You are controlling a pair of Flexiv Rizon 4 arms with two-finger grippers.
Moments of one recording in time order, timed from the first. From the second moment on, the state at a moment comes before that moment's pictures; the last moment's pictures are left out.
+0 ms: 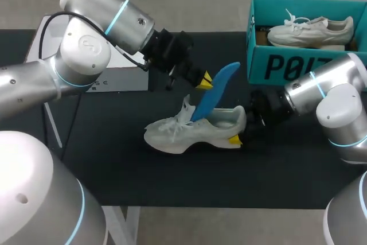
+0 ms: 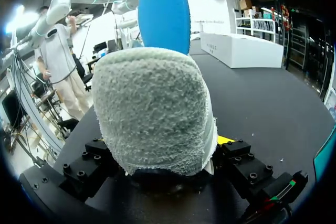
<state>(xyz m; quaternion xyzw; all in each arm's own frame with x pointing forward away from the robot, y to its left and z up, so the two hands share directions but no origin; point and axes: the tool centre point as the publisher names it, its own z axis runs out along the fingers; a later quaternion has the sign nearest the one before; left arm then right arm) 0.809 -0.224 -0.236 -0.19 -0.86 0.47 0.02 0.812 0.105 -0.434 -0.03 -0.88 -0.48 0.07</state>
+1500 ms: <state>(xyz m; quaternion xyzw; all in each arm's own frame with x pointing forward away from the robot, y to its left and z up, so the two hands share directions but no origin) 0.650 -0.219 -0.071 -0.08 -0.67 0.68 0.30 0.812 0.105 -0.434 -0.03 -0.88 -0.48 0.07</state>
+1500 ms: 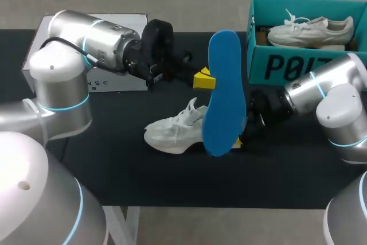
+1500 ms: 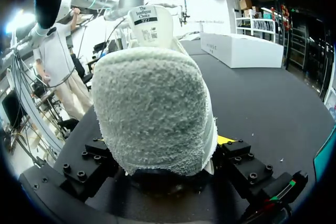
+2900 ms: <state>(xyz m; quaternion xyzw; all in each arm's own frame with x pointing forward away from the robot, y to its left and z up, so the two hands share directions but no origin) 0.534 -0.207 -0.032 -0.05 -0.63 0.71 0.31 0.812 0.104 -0.434 -0.03 -0.88 -0.48 0.07</state>
